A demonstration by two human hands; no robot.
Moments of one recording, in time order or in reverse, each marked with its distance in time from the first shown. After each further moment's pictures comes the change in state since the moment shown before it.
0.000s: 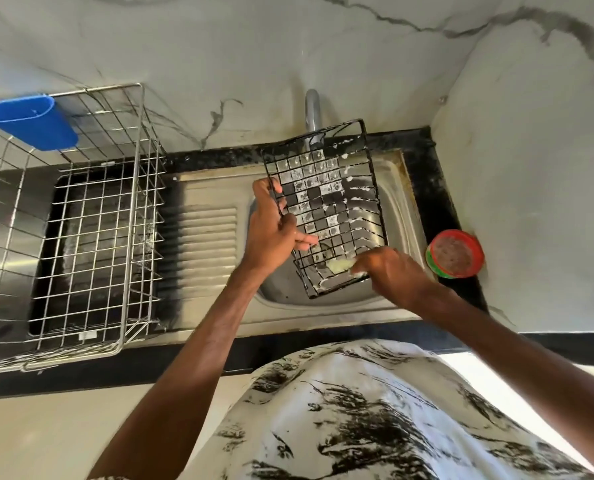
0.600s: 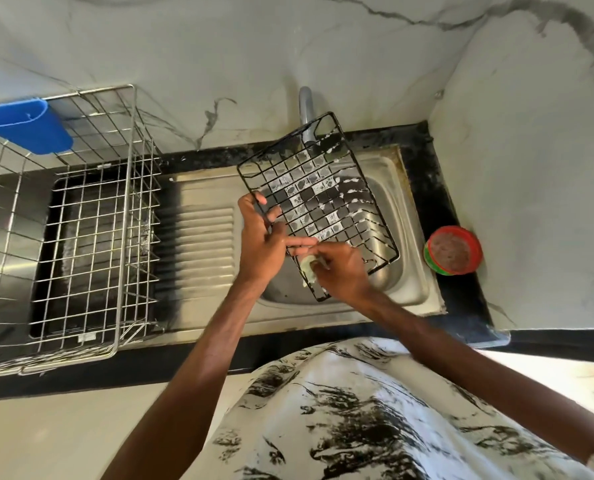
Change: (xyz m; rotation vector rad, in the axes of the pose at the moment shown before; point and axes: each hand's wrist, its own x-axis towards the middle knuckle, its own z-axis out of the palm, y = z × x) left_hand -0.011 -0.014 0.005 0.003 0.096 0.034; right_hand 0.043 -0.065 0.025 0.595 0.216 0.330
